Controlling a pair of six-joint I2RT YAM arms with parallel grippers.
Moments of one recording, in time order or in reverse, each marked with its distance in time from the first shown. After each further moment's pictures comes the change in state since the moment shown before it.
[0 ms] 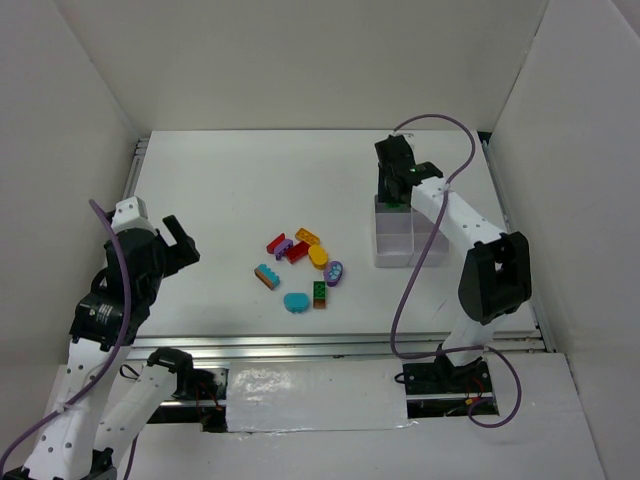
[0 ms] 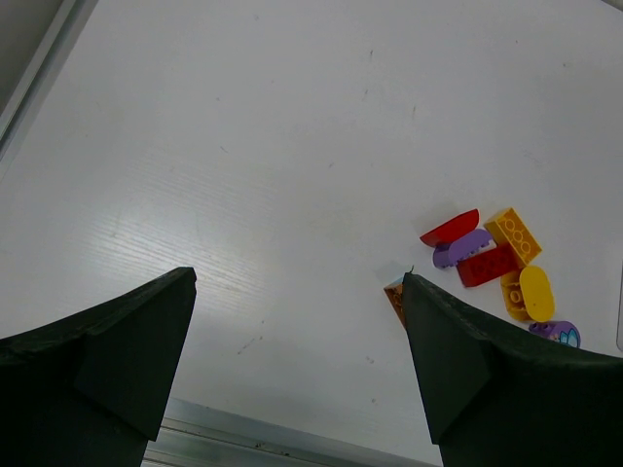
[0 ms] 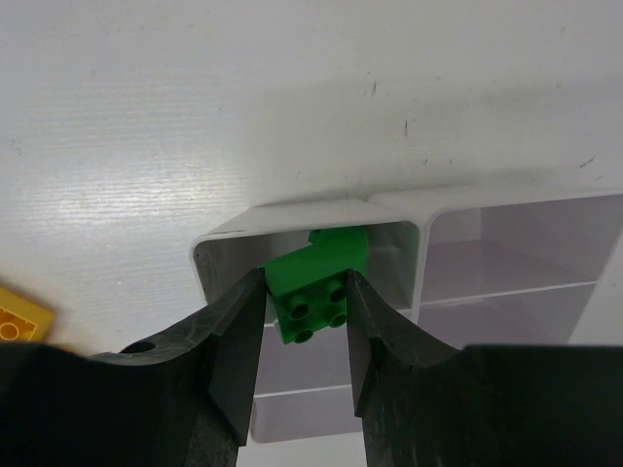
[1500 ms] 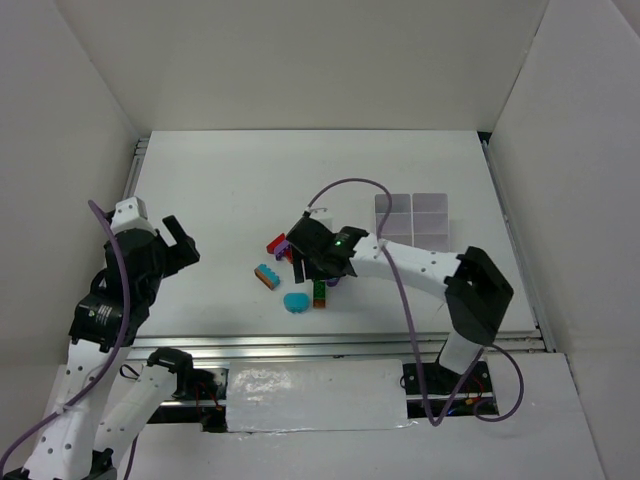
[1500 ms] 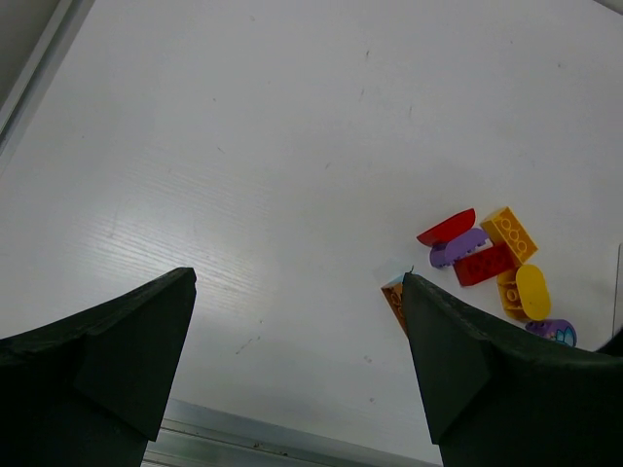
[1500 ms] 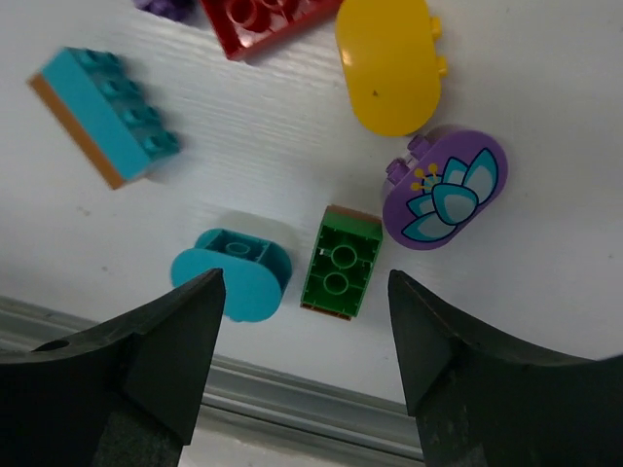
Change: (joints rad) left arm 0.000 -0.005 0.000 0.002 0.006 0.000; right arm 0.607 -0.054 -0.208 -0.008 -0.086 0.424
